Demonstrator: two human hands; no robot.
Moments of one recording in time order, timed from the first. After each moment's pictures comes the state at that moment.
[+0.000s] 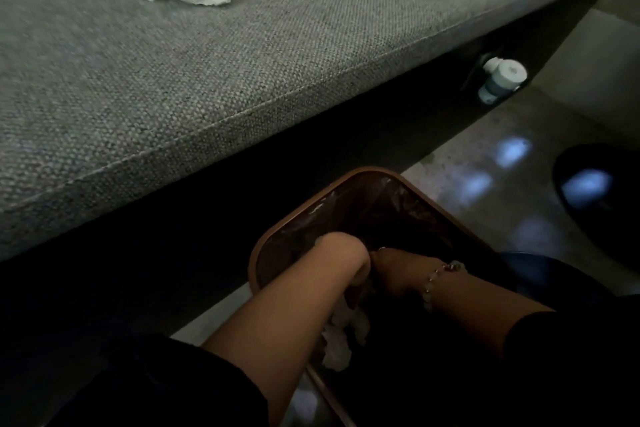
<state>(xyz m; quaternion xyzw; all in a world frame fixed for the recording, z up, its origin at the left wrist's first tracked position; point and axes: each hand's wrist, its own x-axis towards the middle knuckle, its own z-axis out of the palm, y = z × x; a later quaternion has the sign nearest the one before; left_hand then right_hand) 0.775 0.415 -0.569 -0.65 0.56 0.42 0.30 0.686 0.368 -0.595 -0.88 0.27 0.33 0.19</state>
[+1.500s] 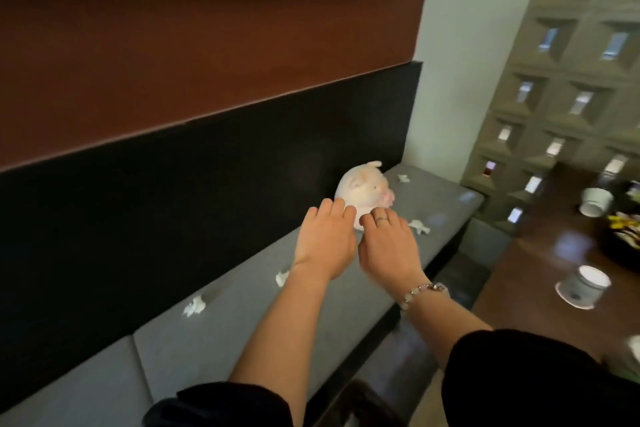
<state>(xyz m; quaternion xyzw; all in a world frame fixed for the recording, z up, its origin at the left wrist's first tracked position) 0.840 0.450 0.180 -0.76 0.62 -0.17 -0.08 0.743 0.396 0.162 -0.89 0.40 -0.19 -0.04</state>
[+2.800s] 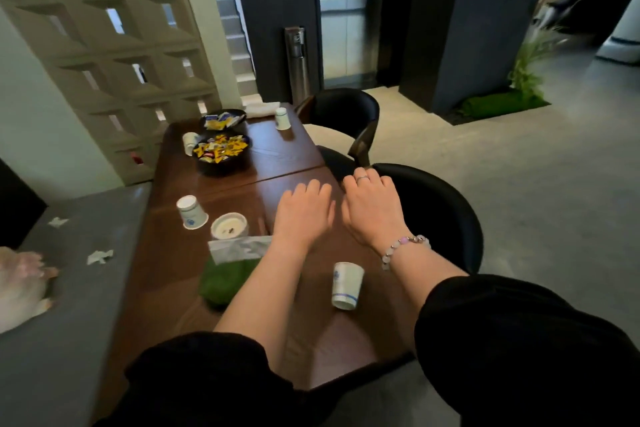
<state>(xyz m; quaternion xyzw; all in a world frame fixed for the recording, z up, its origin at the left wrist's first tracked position) 0.281 0.461 0.165 -0.35 0.92 -0.11 -0.15 0.176 0.521 0.167 -0.58 0.79 -0.09 -0.17</state>
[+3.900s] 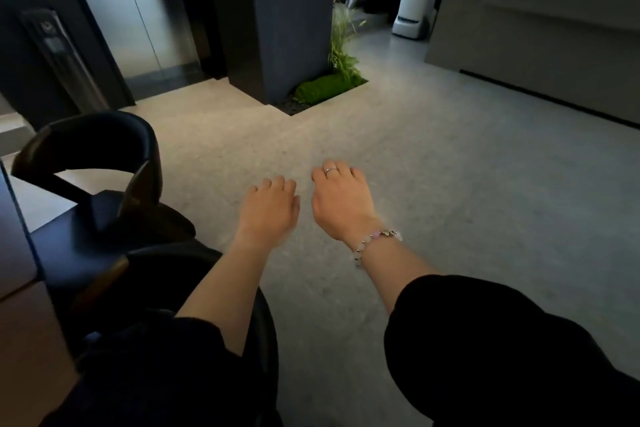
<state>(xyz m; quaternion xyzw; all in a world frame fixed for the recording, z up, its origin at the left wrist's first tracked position) -0.240 0.457 0.120 -0.15 0.98 -0.03 -0.13 -0.298 0.578 0.164 -0.42 0.90 -0.03 -0.10</state>
